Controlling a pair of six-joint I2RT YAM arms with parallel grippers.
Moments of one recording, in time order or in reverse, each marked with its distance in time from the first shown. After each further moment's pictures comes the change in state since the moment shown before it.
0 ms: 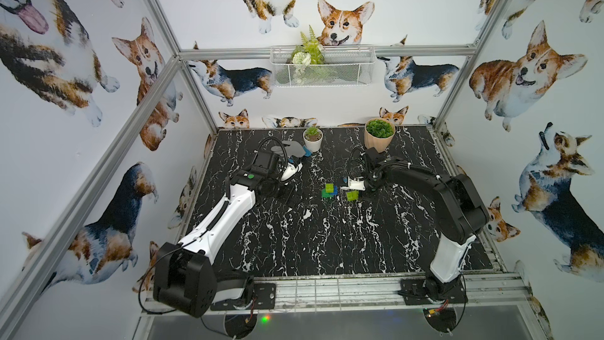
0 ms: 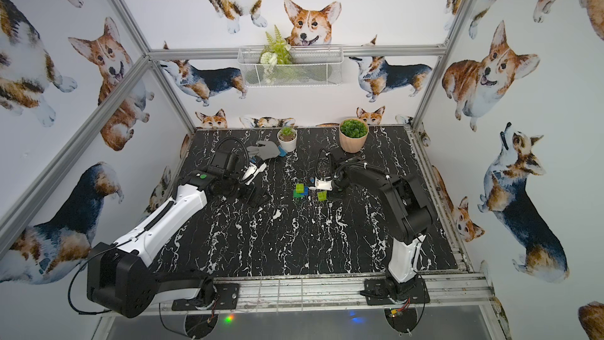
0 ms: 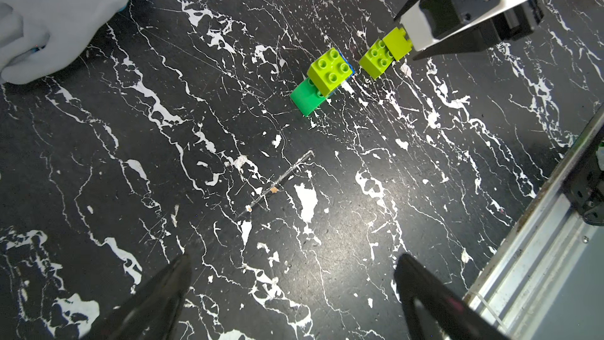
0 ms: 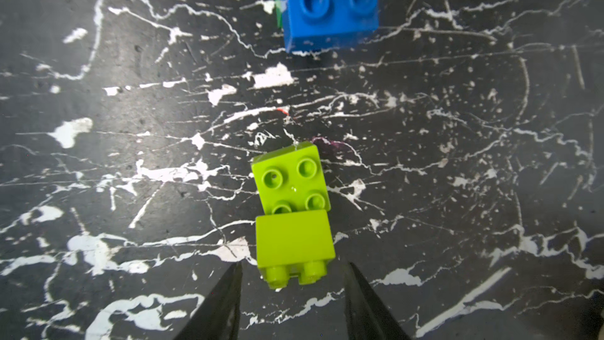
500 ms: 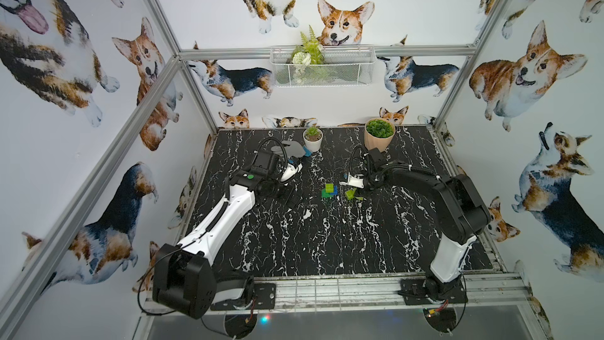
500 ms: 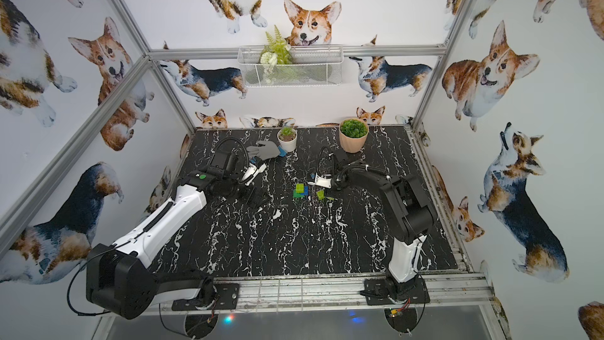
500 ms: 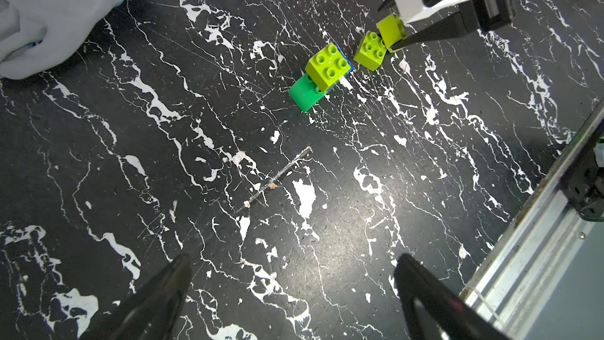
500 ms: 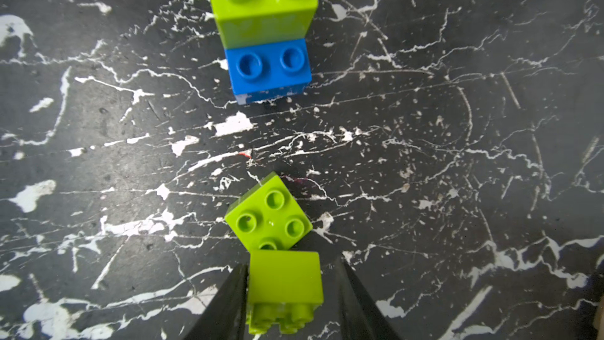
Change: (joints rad) left arm -0.002 -0.008 0.000 -0.015 -0.001 0.000; right arm -0.021 0.006 -0.034 0.144 -0.085 0.061
